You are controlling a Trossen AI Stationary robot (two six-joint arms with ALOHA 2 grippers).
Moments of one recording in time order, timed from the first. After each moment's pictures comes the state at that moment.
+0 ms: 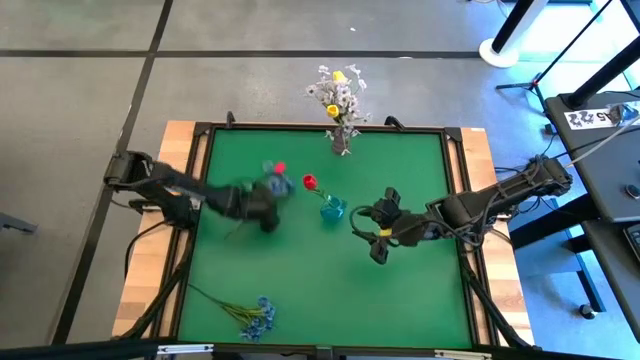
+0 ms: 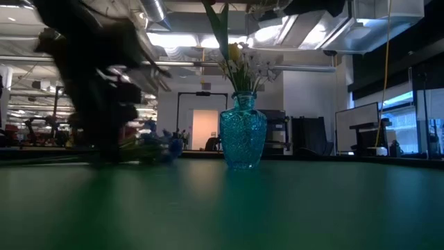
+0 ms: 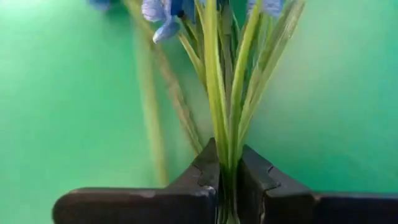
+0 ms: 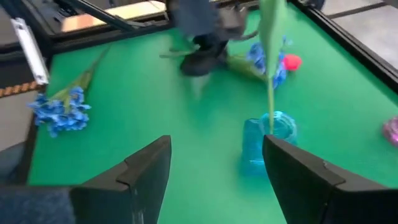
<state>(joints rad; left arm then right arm) -0.05 1.47 0.59 -0.46 -0.44 -0.86 0.41 1.32 1.15 -0.48 0.49 0.48</state>
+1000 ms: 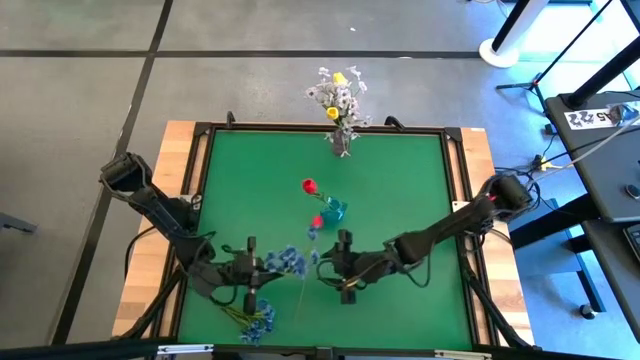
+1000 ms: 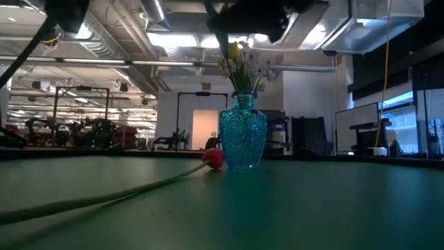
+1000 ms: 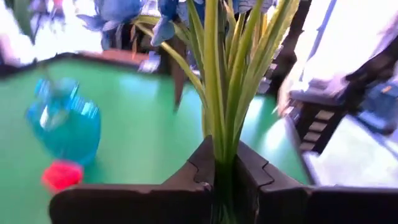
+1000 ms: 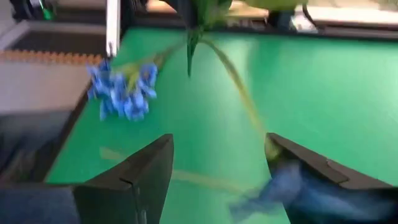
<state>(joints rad) -0.81 1.47 0.59 0.63 -0.92 -0.37 0.47 1.74 1.12 0.14 0.37 0.18</state>
